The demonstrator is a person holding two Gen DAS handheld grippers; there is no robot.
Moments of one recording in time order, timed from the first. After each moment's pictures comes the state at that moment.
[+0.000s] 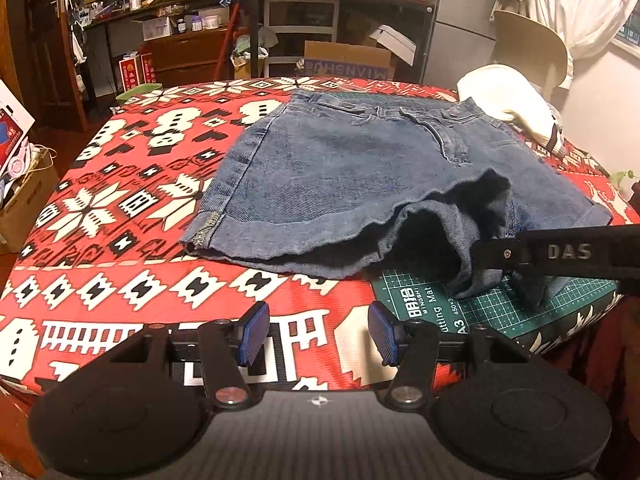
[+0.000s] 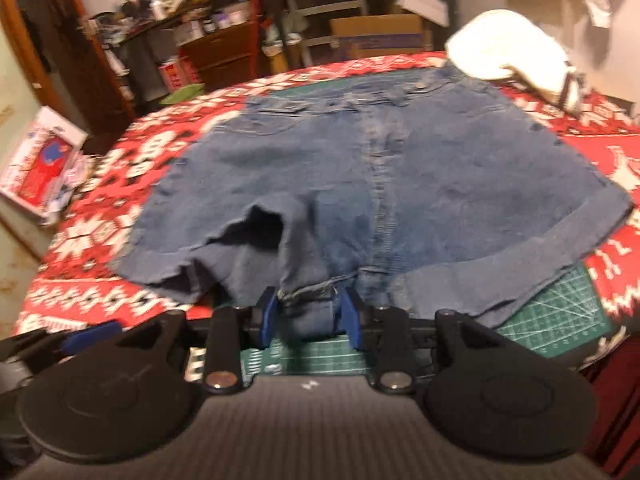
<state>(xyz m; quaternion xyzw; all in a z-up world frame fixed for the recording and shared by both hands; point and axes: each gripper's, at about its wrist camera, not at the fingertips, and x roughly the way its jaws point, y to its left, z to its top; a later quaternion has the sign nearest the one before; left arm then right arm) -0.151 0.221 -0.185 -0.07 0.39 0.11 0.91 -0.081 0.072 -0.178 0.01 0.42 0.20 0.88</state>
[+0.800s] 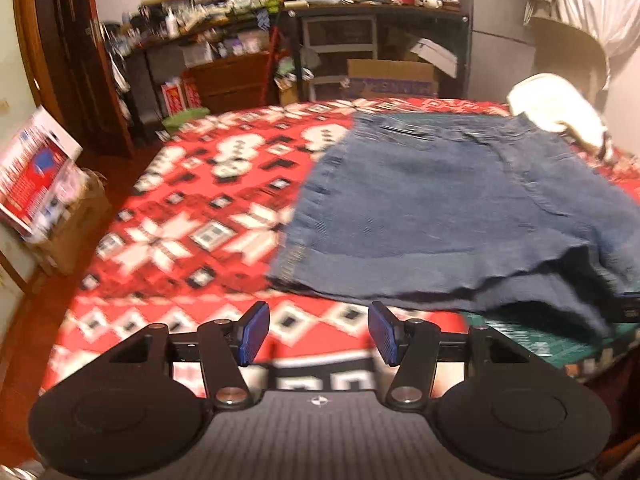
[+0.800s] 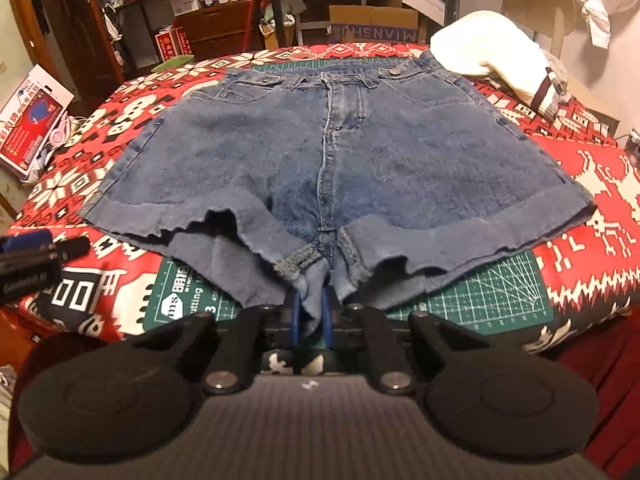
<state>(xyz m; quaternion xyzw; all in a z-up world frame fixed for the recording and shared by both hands) -0.152 0.254 -0.177 -0.01 0.37 0.19 0.91 -0.097 0.034 -0.175 -0.04 0.44 0.21 0.87</state>
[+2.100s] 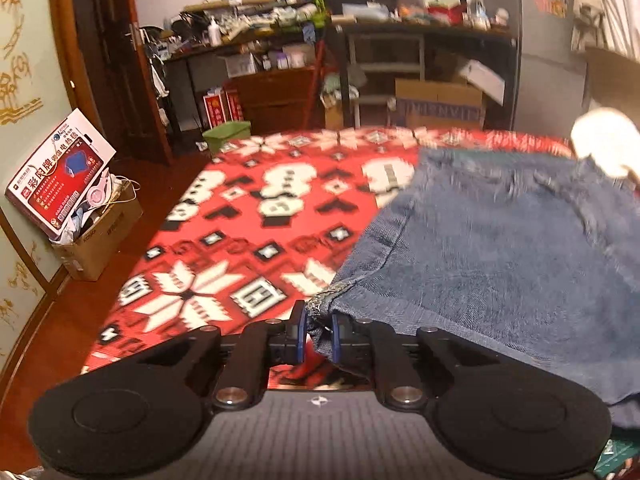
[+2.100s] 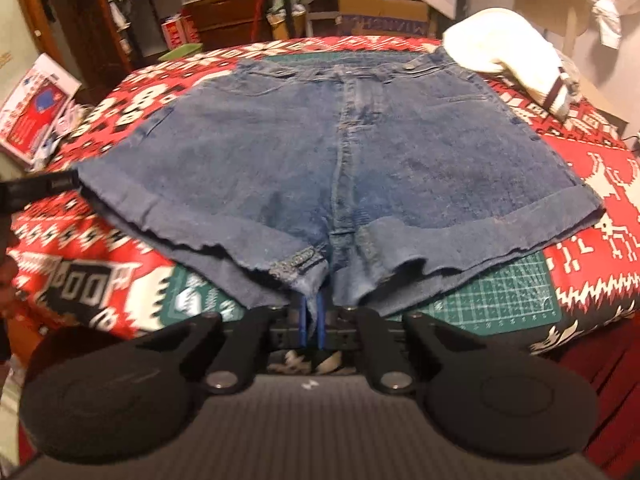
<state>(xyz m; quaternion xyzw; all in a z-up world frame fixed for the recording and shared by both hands) -0.112 0.304 -0.170 -0.03 0.33 0.24 0.91 -0.102 0.054 -0.168 -0.06 0.45 0.23 0.86</state>
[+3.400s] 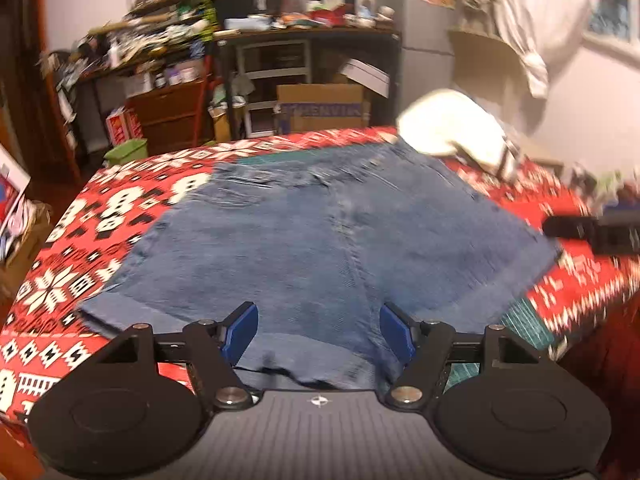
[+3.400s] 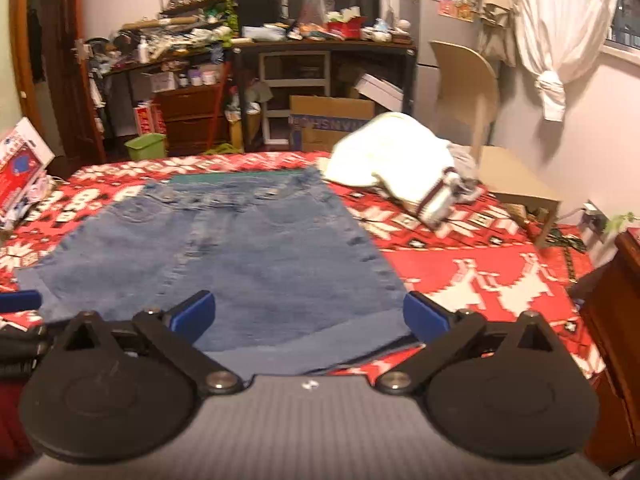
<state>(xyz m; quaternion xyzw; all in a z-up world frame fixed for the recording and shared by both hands) -0.110 0.089 -0.142 -0.01 0.35 0.10 0.93 -0.029 -0.116 -0.111 -0.06 0.31 0.18 0.93</state>
